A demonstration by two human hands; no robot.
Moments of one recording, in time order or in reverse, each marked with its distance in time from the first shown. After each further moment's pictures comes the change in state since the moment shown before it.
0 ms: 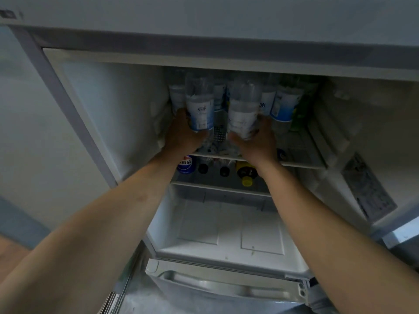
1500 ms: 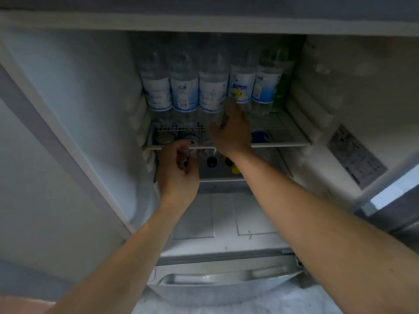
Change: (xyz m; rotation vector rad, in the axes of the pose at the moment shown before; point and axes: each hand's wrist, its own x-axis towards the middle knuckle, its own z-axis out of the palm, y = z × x) left_hand -0.103 -0.026 0.022 -0.261 0.224 0.206; right_hand -0.005 -0.006 0.039 -0.347 0.150 -0.065
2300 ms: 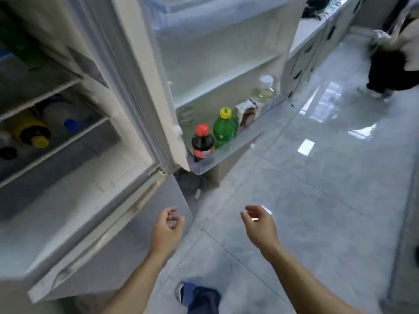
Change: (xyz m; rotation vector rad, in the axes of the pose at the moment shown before) left_hand -0.370 0.022 0.050 0.079 -1.101 -0.401; right_hand -0.543 0.226 -0.210 0.148 0.506 1.105
